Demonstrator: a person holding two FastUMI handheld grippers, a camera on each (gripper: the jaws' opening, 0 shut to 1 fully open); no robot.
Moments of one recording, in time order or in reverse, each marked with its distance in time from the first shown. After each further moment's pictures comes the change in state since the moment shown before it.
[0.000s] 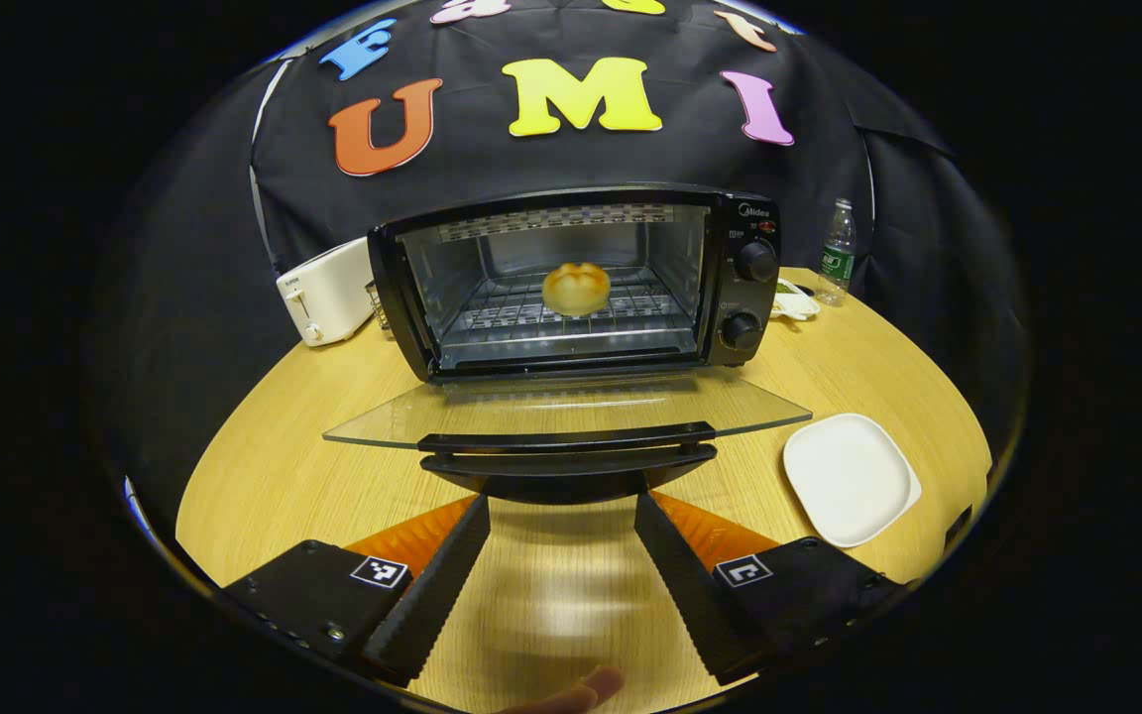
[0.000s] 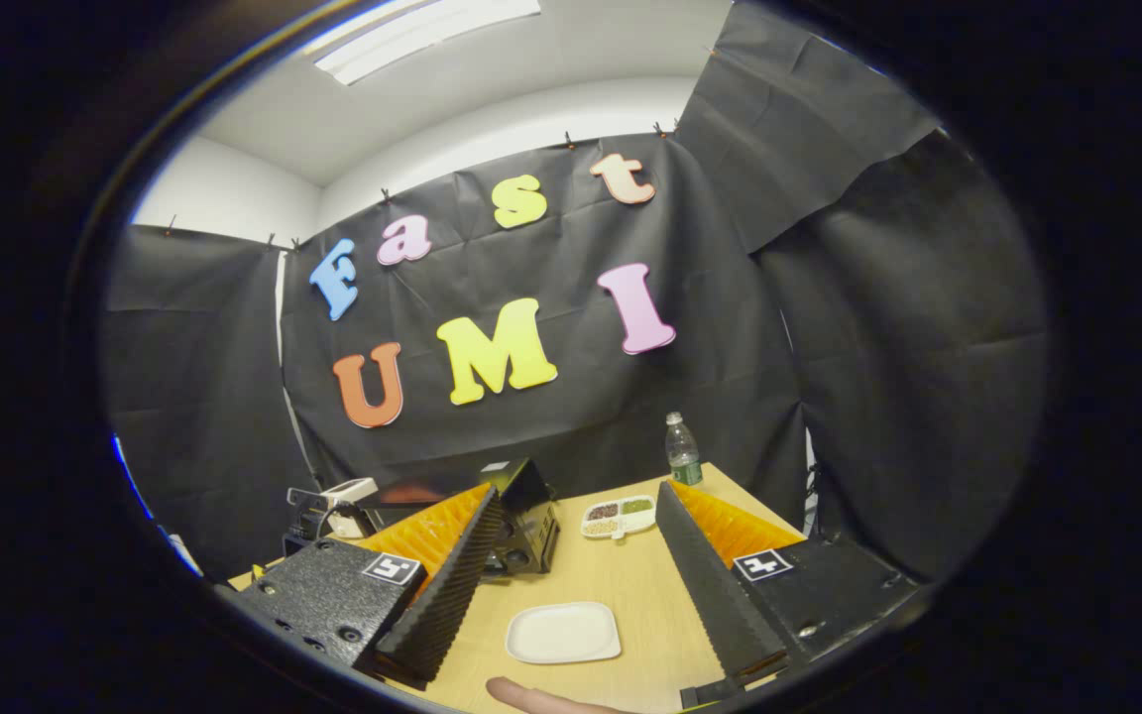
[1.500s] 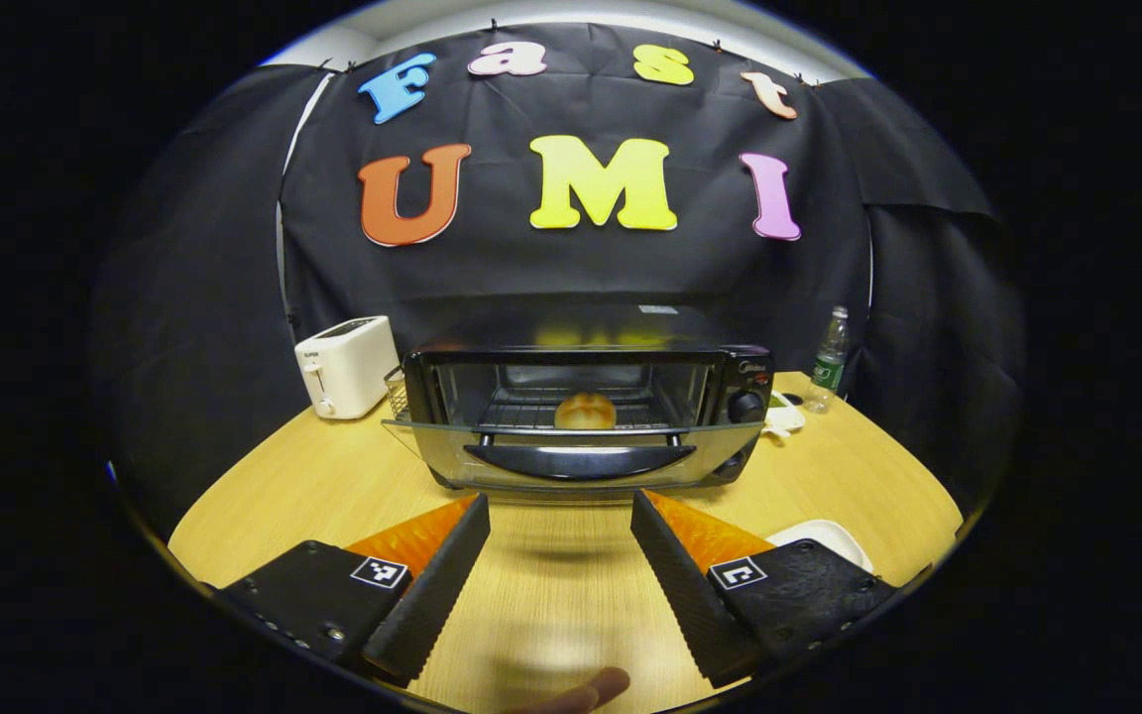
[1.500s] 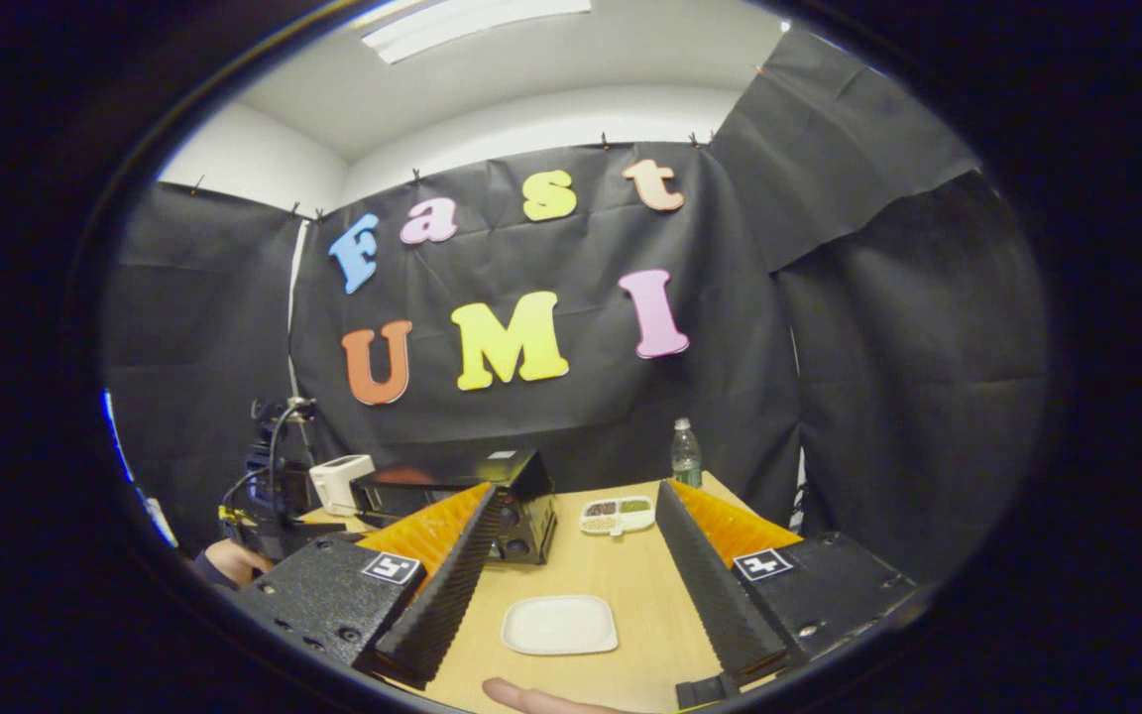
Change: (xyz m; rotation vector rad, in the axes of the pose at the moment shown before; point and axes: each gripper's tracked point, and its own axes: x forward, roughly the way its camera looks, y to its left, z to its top) left arm -0.009 0.019 0.090 -0.083 -0.257 -0.026; right arm -0.012 0.031 -0.010 -0.127 -0.009 0.007
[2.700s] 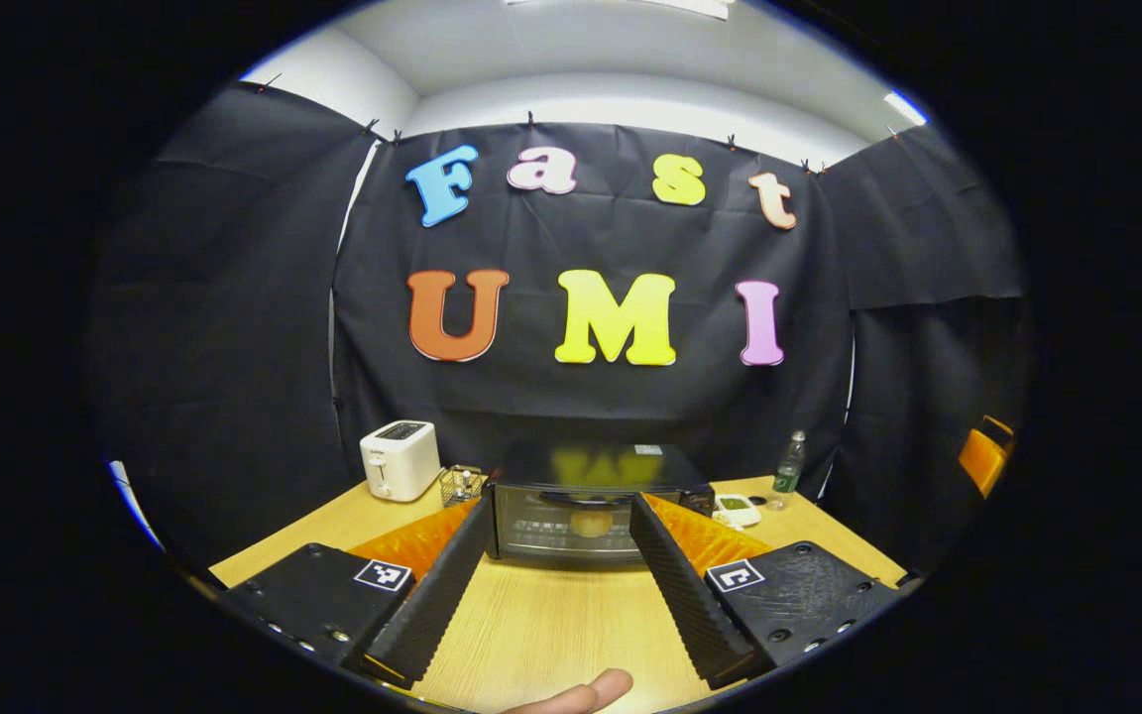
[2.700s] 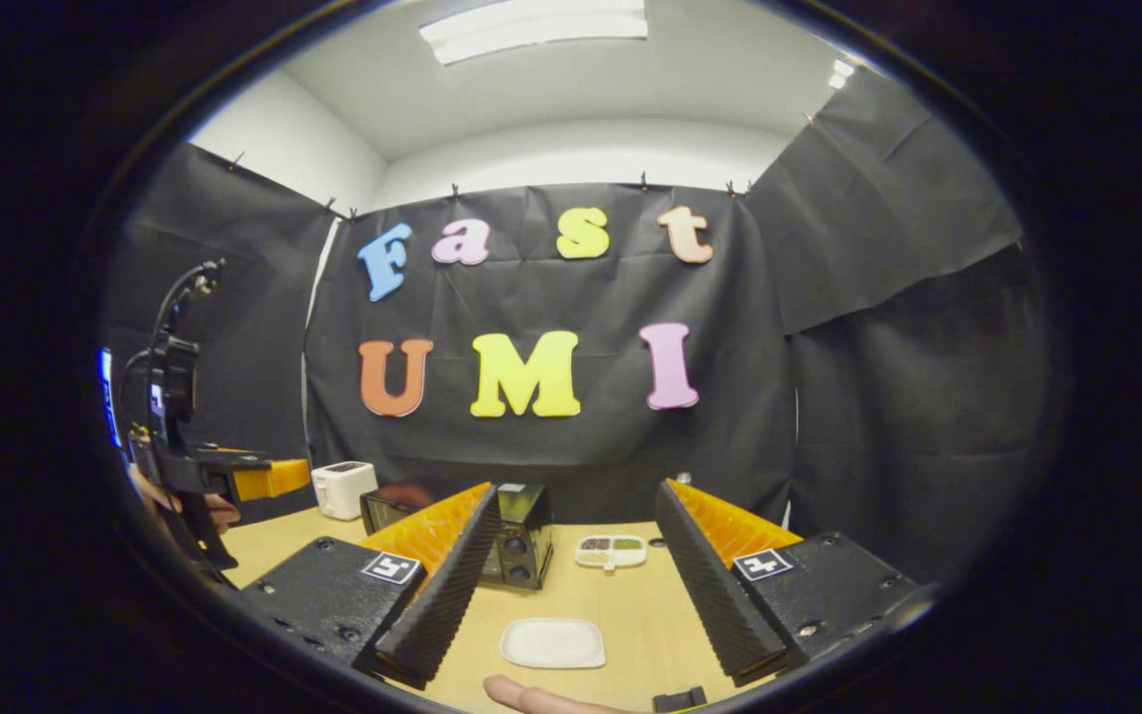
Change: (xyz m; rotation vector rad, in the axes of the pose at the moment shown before) left arm -0.184 0.019 0.131 -0.056 -0.334 0.018; right arm -0.036 0.032 0.075 -0.129 -0.104 -0.001
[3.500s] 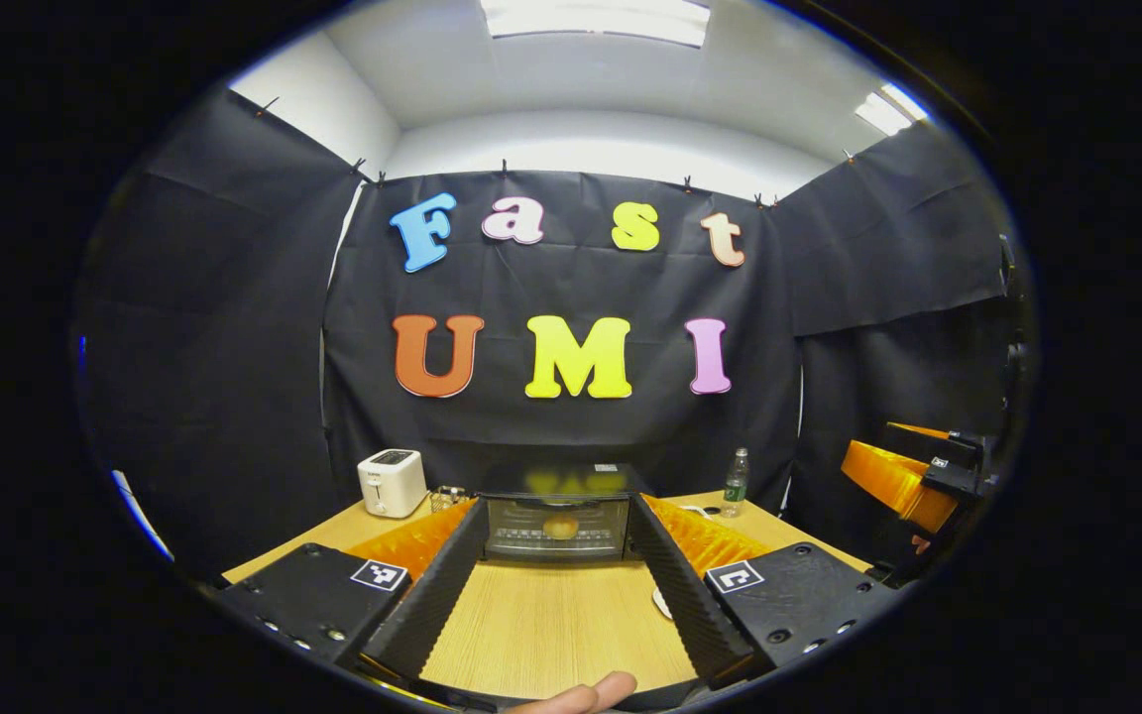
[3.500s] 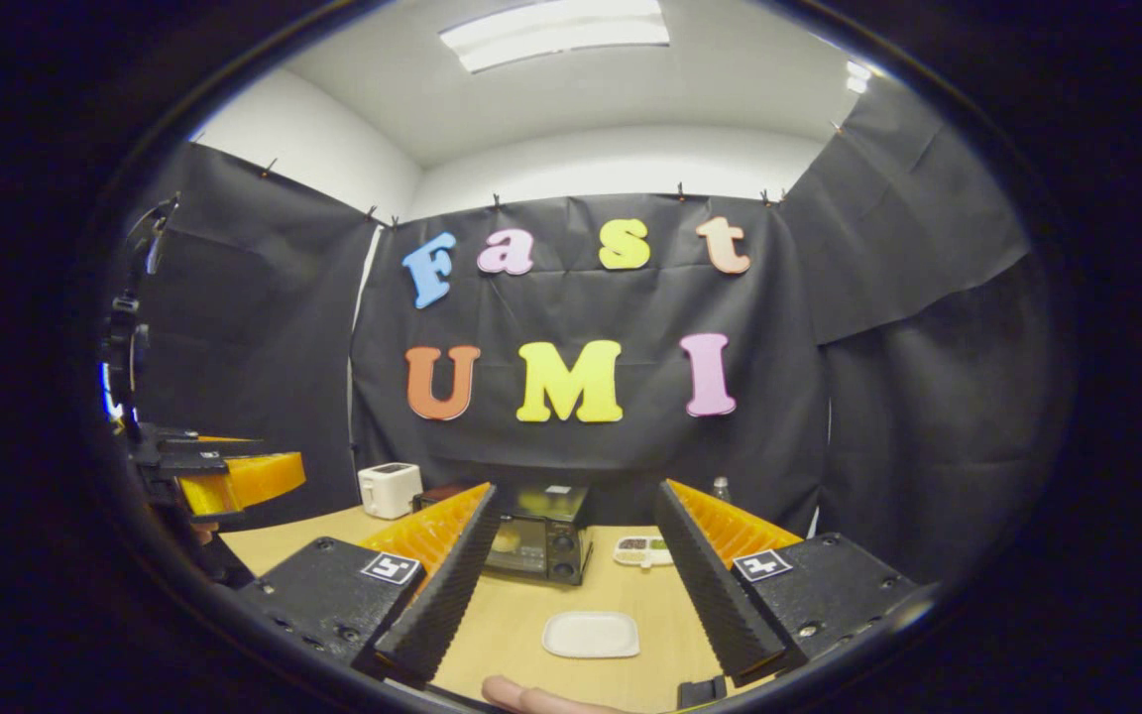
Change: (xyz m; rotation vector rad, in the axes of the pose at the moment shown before) left arm -0.098 -0.016 0.012 0.036 -0.091 -0.070; right arm -0.034 0.037 0.005 0.006 0.005 0.120
